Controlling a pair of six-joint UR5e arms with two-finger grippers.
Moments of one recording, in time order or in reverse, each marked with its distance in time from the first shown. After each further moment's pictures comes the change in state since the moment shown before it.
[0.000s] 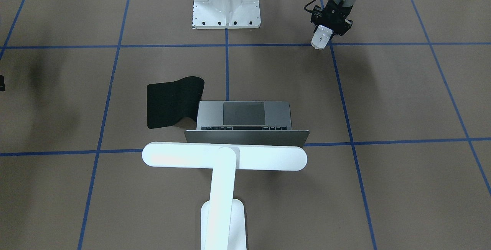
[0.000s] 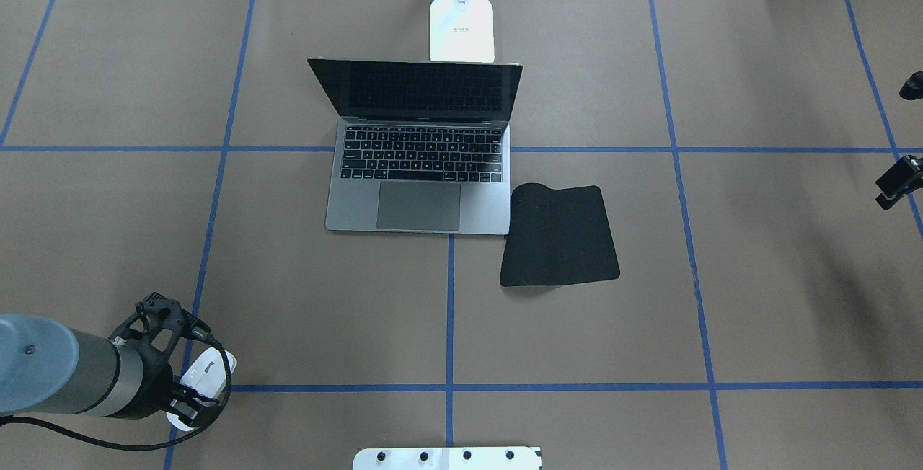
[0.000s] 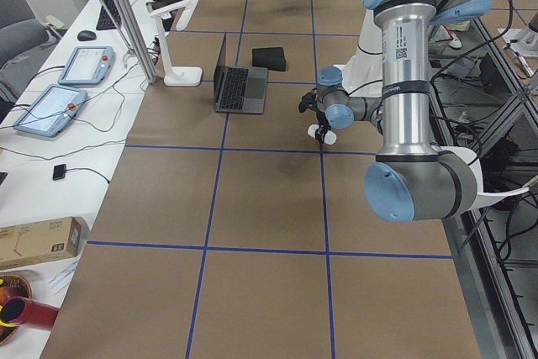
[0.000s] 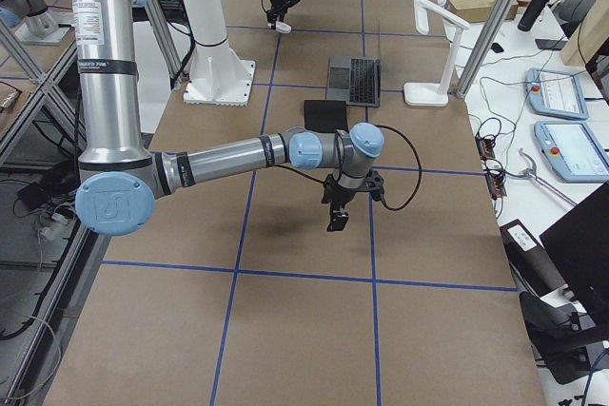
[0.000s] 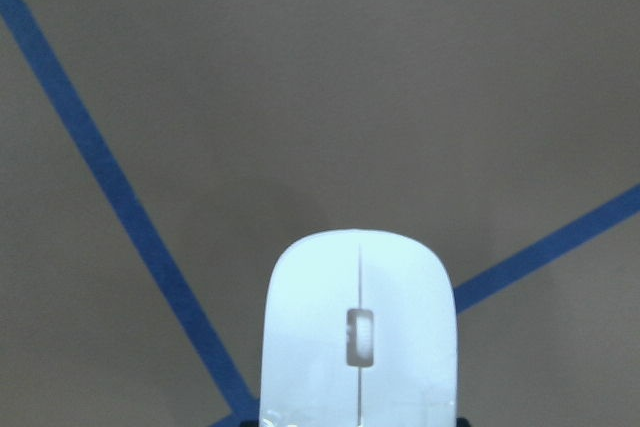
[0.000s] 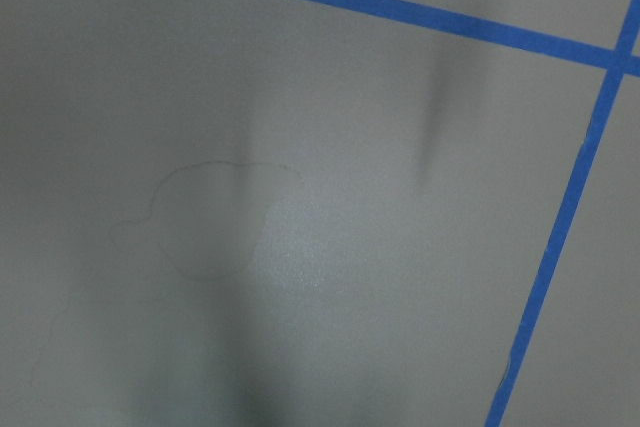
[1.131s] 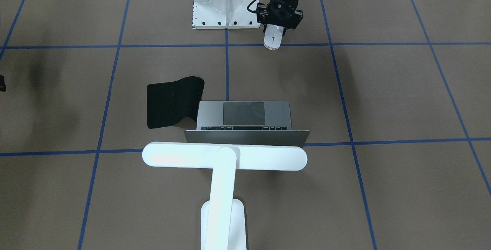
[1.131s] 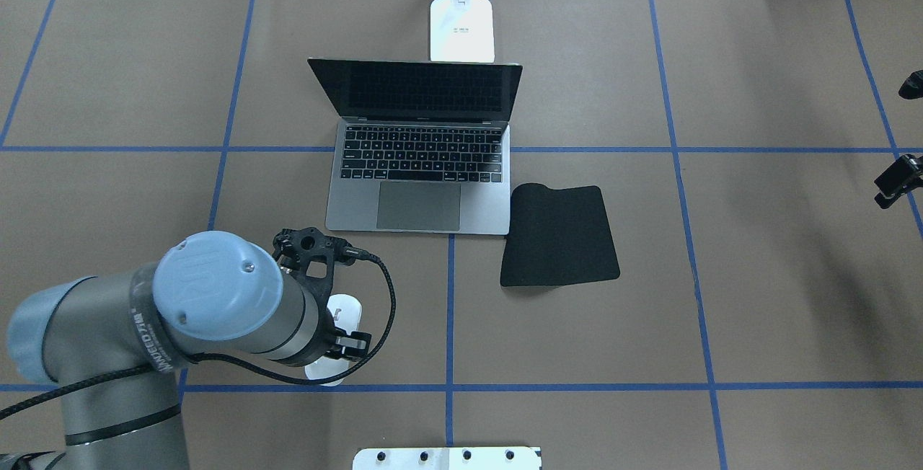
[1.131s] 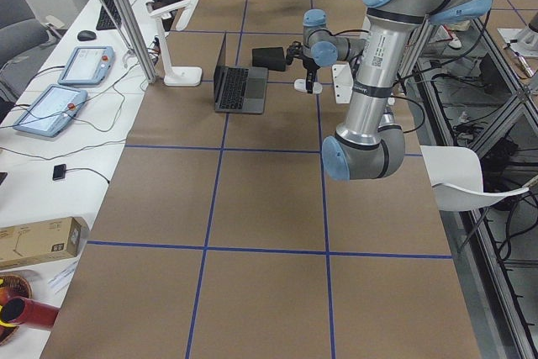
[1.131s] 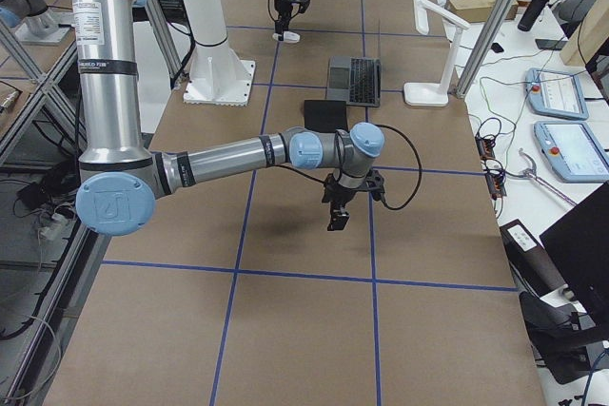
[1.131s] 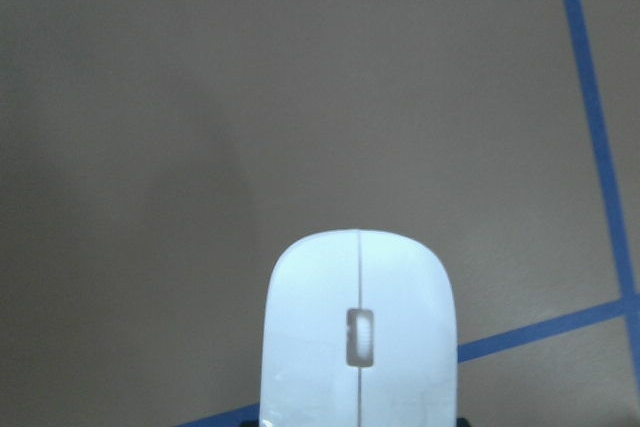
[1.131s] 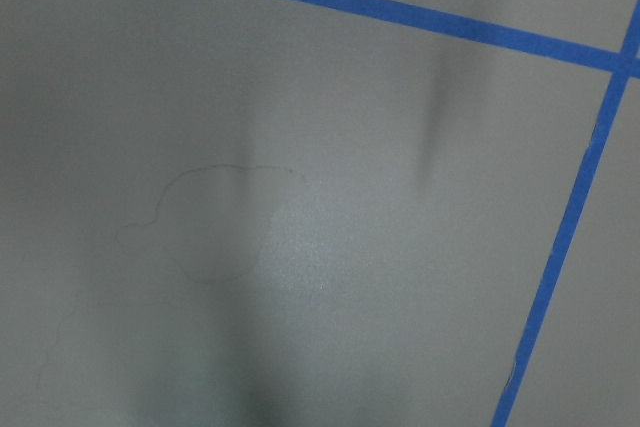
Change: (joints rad) left arm -0.056 -0.596 0.052 0.561 -0.014 -0.290; right arm 0.000 0.002 0.000 0.002 0.003 0.006
